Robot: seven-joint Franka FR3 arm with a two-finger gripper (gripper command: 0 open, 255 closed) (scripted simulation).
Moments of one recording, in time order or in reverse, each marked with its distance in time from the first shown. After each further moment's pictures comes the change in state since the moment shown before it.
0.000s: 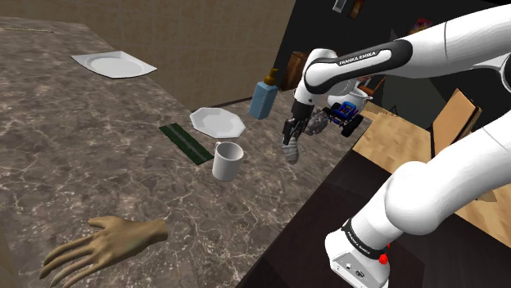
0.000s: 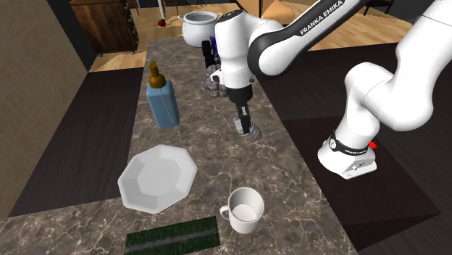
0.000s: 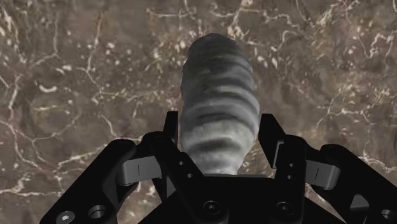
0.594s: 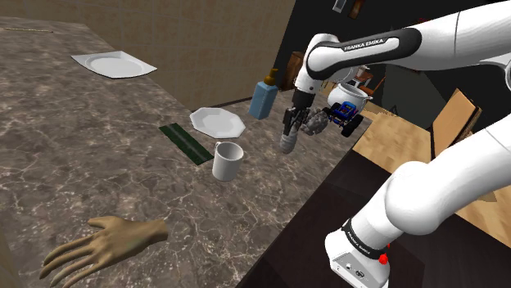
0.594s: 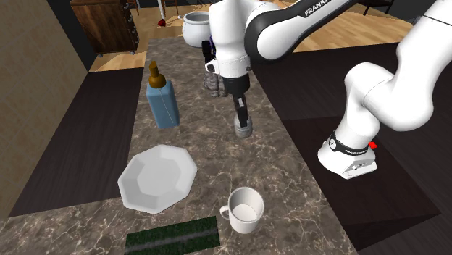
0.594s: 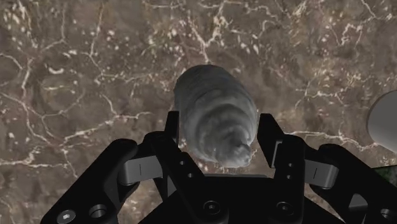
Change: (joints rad) arm 0.009 -0.020 0.015 0.089 0.001 -0.108 0.028
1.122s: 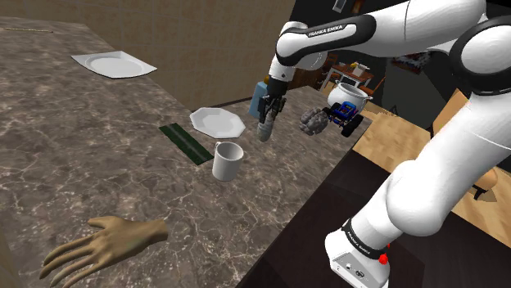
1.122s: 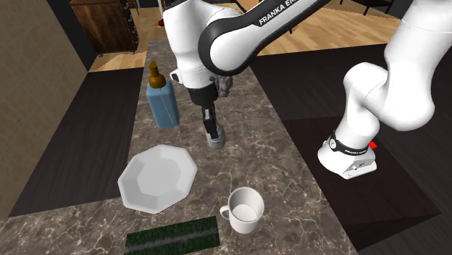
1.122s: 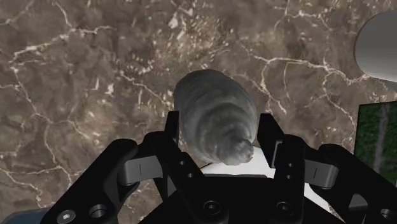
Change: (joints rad) arm 0.053 0.274 0.038 0.302 0.080 -0.028 0.042
